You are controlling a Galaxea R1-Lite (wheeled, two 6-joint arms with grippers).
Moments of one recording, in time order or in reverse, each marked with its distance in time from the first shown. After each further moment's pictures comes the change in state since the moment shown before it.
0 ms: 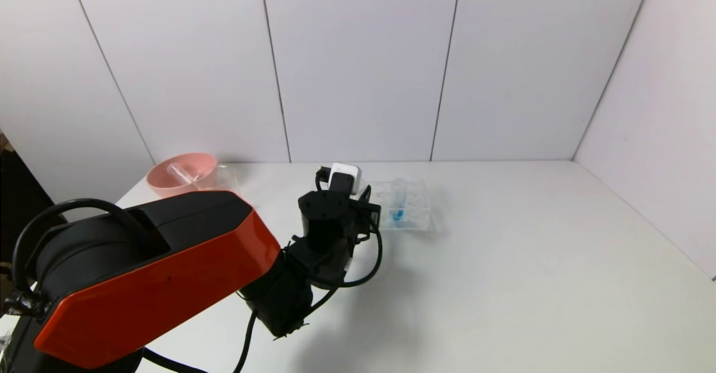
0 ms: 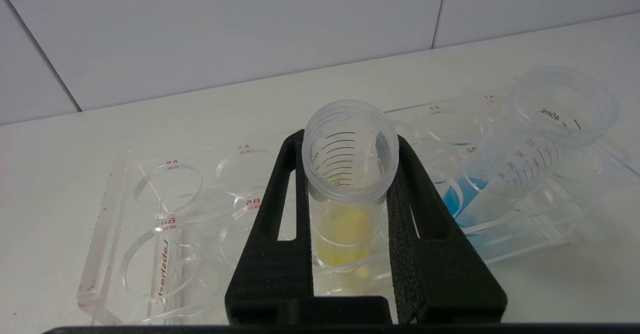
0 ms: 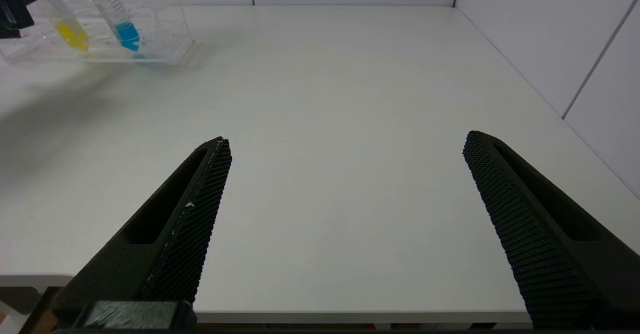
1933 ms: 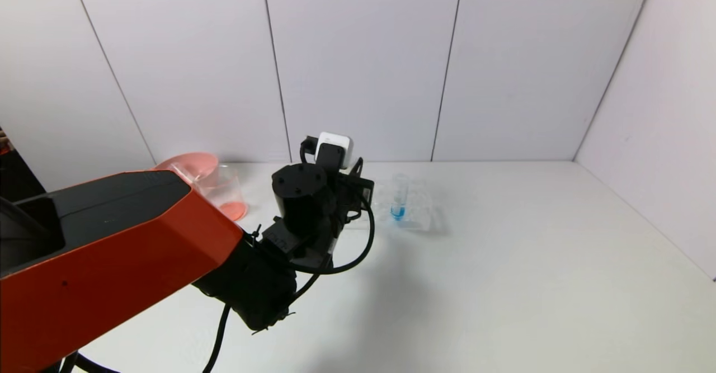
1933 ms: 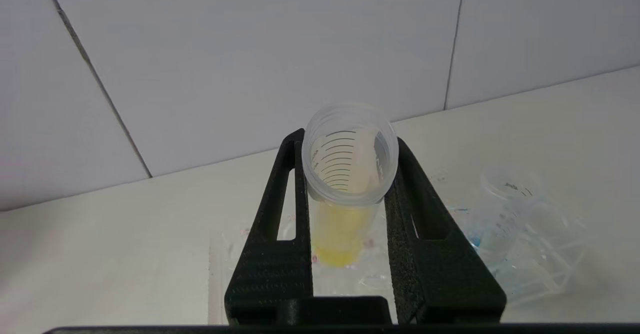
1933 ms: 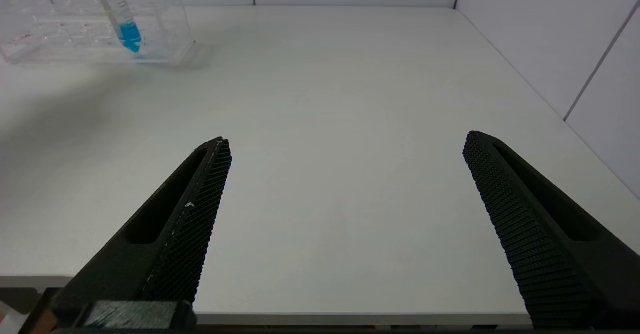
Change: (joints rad) left arm -0.023 -0.162 0.049 -0.003 -0.017 0.103; right arm 0.000 0.000 0.000 0.000 0.000 0.000
